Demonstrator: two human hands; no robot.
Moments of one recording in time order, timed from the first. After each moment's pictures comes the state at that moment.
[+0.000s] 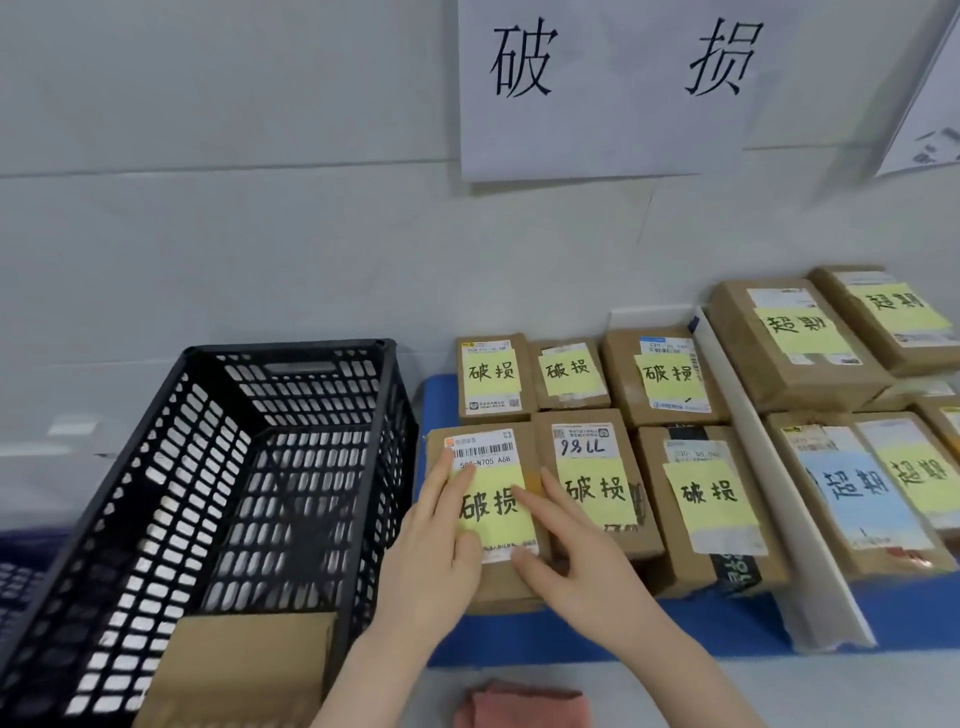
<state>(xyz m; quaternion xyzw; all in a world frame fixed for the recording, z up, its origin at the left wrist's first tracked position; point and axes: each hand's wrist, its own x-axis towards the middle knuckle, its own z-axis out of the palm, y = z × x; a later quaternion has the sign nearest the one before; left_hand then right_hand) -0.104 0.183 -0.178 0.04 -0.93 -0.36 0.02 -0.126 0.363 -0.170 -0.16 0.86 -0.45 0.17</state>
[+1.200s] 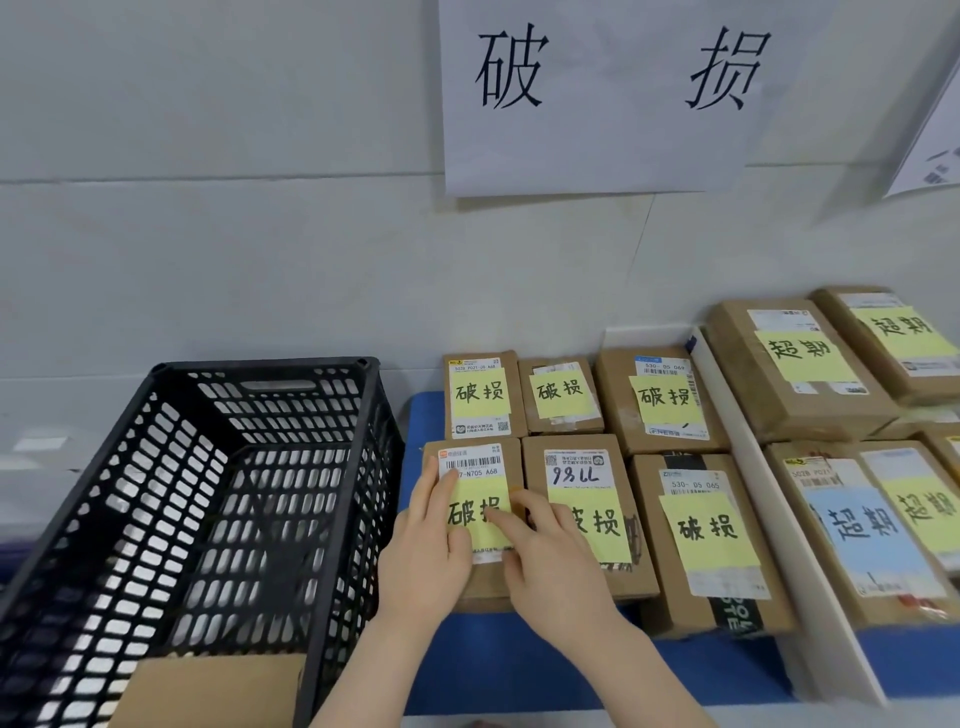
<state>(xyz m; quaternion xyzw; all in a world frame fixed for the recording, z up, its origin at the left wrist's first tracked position) -0.159 0.185 -0.225 0.09 -0.95 -0.31 0.01 -0.167 0.341 -0.201 -0.19 0.95 -0.24 0.06</state>
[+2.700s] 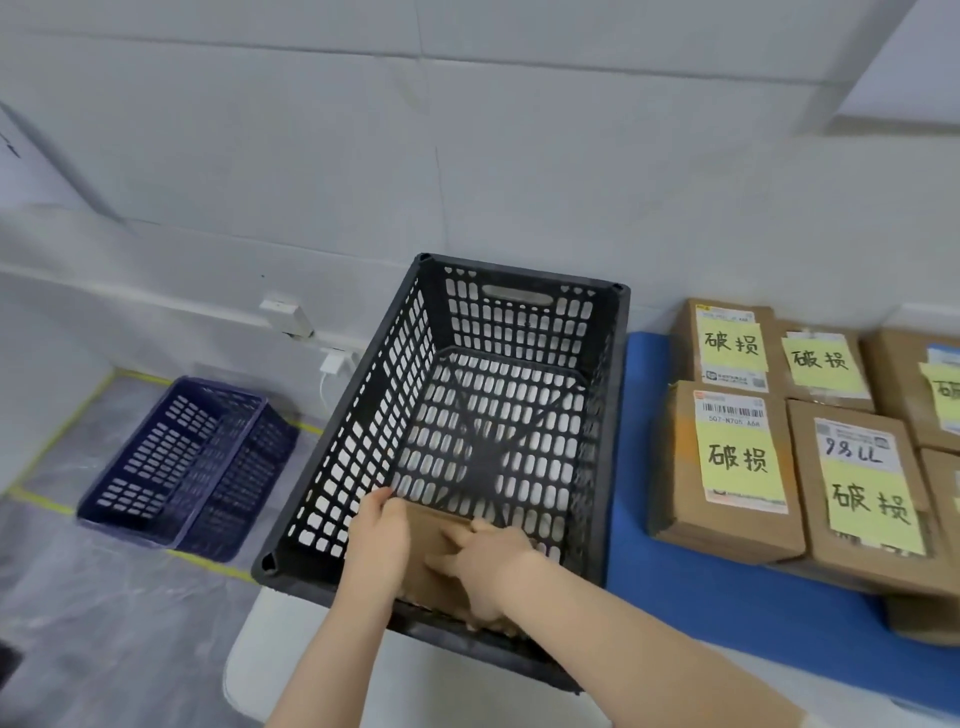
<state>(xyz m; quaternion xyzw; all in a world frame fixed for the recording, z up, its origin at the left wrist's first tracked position) -0.001 -0.044 -0.198 0.52 -0.64 -0.57 -0.02 -0.069 0.062 -0.232 -0.51 0.76 0.15 0.37</state>
